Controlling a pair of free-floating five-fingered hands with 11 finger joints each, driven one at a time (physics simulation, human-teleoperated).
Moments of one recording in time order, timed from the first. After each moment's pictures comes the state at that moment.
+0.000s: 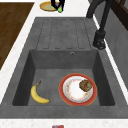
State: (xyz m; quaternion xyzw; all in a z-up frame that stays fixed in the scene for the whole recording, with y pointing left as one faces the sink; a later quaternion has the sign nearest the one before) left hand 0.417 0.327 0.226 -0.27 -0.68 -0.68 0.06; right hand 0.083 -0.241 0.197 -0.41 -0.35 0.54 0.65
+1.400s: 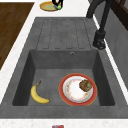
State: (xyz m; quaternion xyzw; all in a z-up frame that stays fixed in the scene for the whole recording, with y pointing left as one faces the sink) left hand 0.408 0.495 0.188 -0.27 -0.67 -0.69 0.06; right hand 0.083 -0.241 0.197 -0.41 -0.35 0.54 0.65
